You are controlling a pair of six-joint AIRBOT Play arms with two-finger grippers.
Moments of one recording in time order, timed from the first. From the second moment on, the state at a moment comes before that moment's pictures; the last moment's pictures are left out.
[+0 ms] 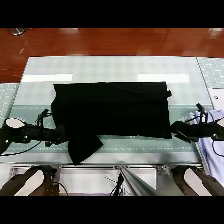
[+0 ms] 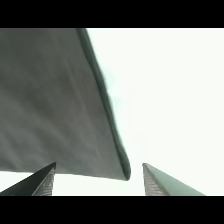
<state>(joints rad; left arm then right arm) 0.25 -1.02 0.34 0.83 -1.20 -1.32 -0.42 -0.96 0.43 -1.07 1.16 1.36</state>
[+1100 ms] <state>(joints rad) 0.23 -1.27 0.83 0.67 -1.06 -1.25 -0.36 -1.31 0.91 -0.78 1.10 1.17</state>
